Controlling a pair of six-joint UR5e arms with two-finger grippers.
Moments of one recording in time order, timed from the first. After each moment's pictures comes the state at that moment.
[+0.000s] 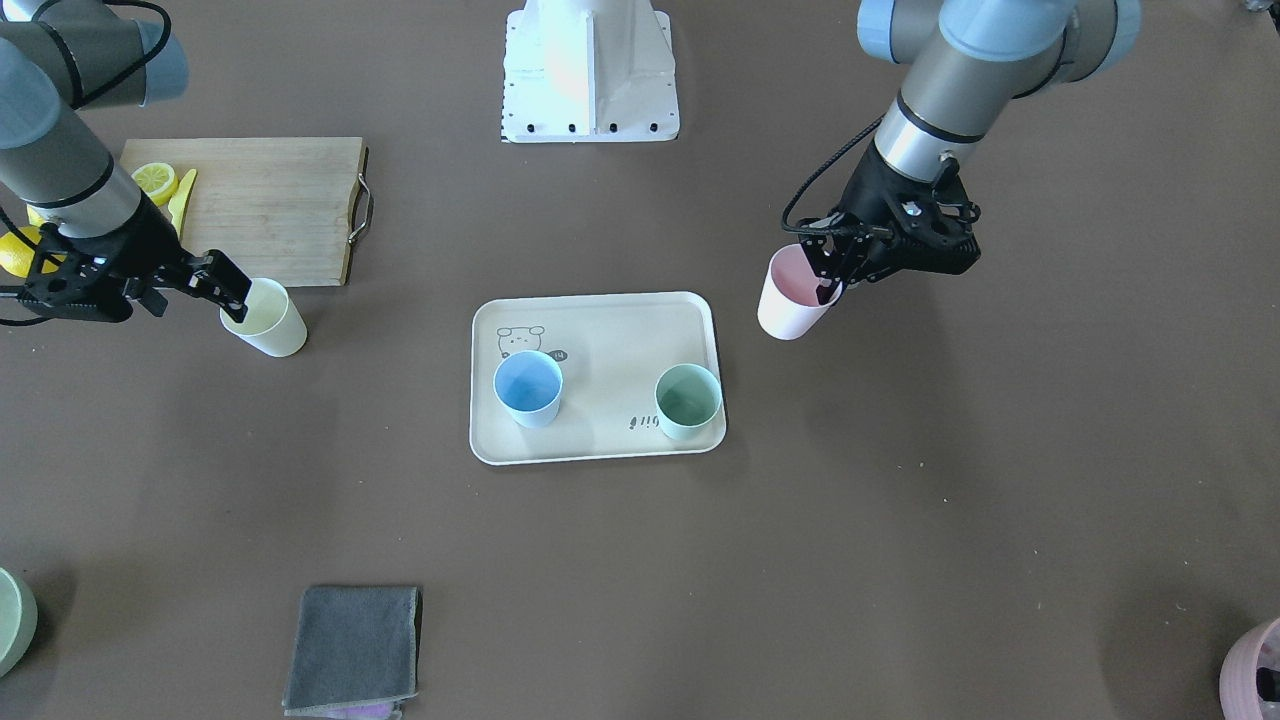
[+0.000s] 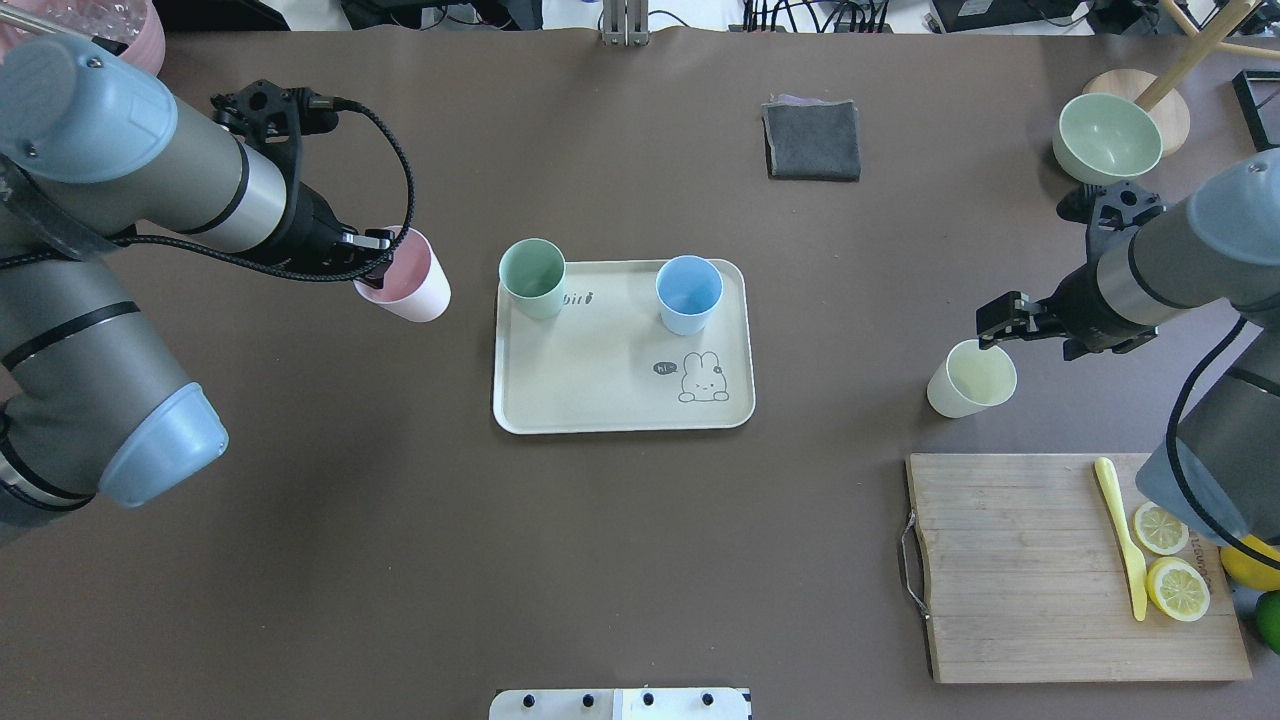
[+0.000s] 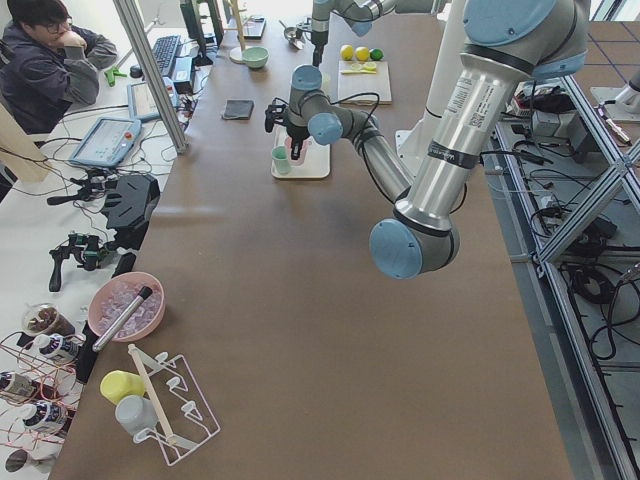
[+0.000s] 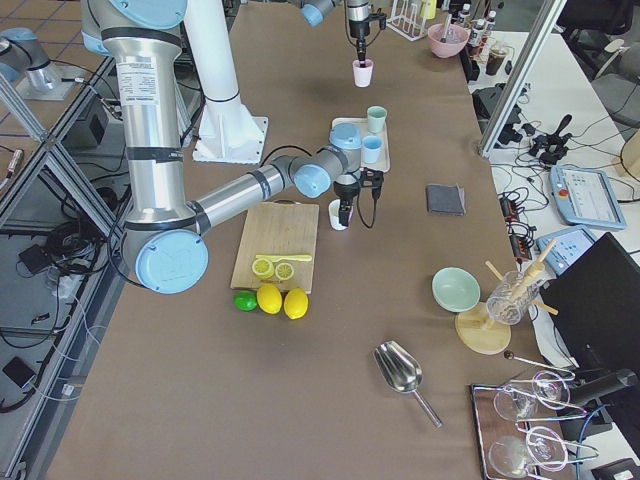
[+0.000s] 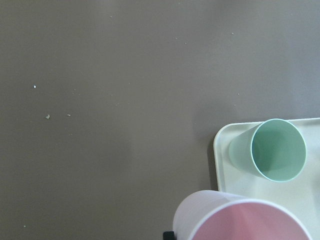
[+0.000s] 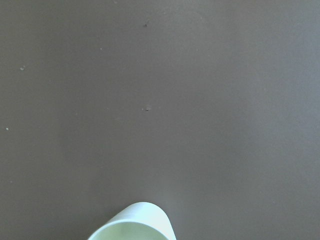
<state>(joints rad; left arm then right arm) -0.77 -2.01 -1.94 -1.67 -2.00 -1.07 0.83 -1.50 1.90 -1.33 2.05 1.07</state>
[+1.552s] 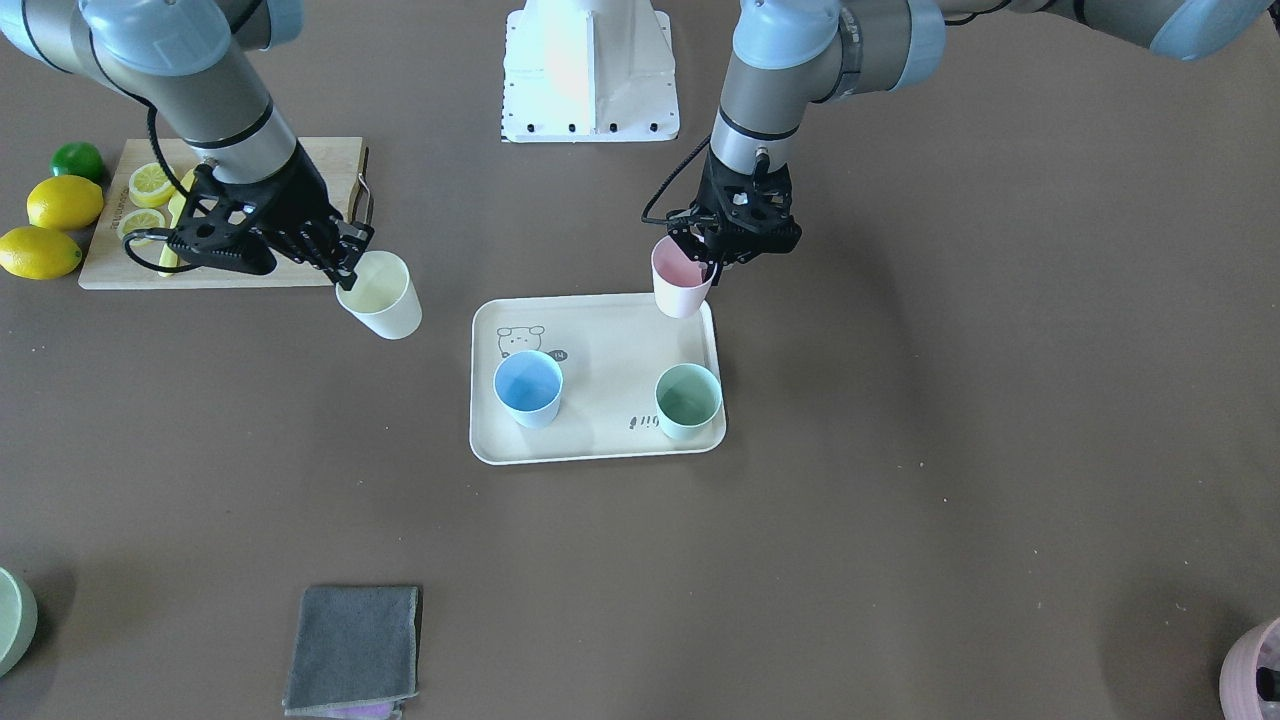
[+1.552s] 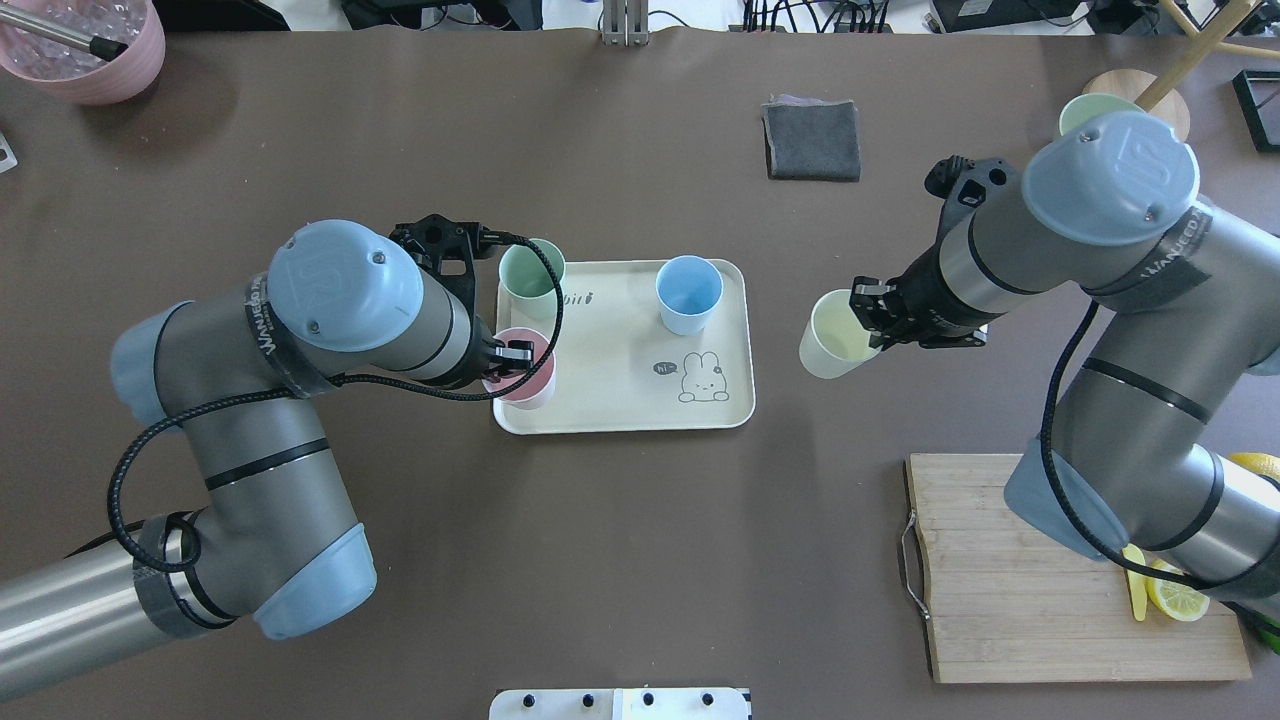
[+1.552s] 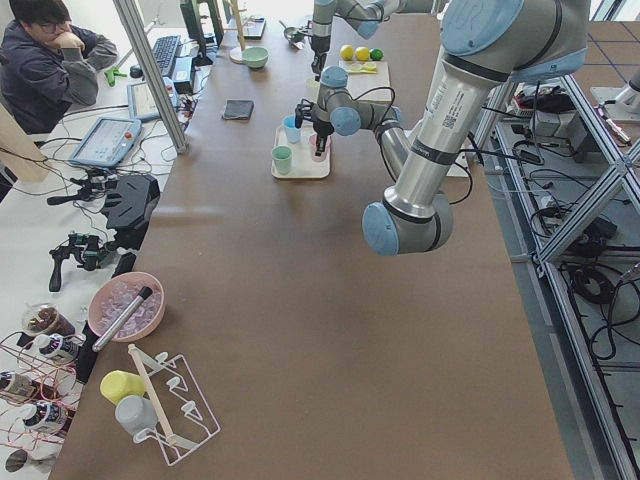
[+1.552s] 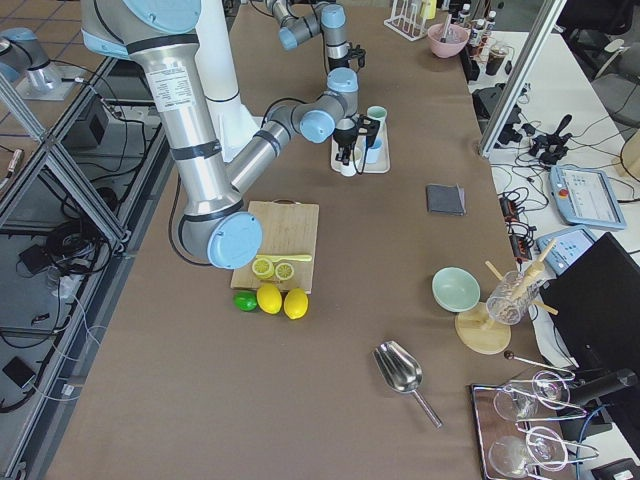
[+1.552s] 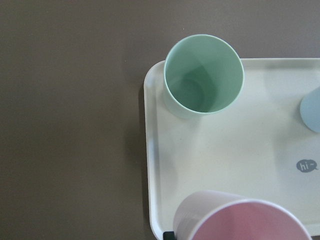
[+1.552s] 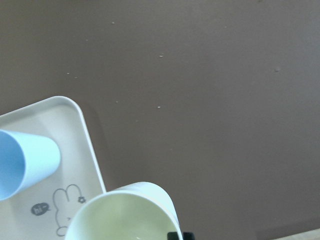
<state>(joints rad) -0.53 -2.13 -1.84 -1.62 -1.79 -1.21 0.72 -1.22 2.00 -1.56 2.02 1.38</state>
